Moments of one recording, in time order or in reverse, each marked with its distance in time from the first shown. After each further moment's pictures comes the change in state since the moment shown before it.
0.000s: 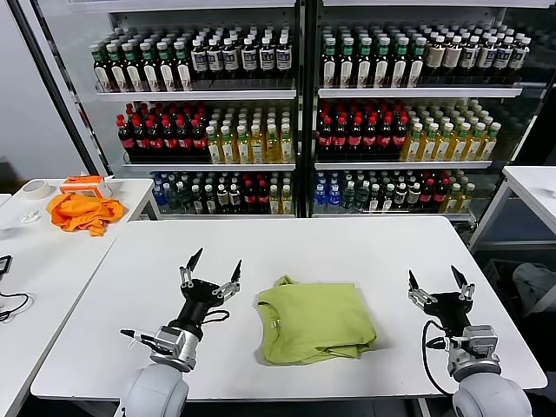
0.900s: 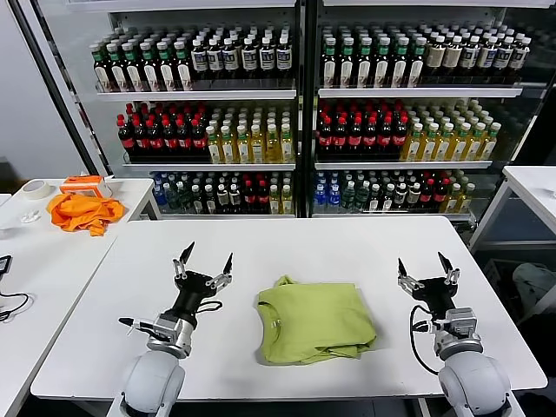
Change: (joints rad) left arm -0.073 0.004 -0.021 0.081 0.027 0.001 0.002; right arm 0.137 0.019 -0.071 -0.124 -0.084 0.031 -0.046
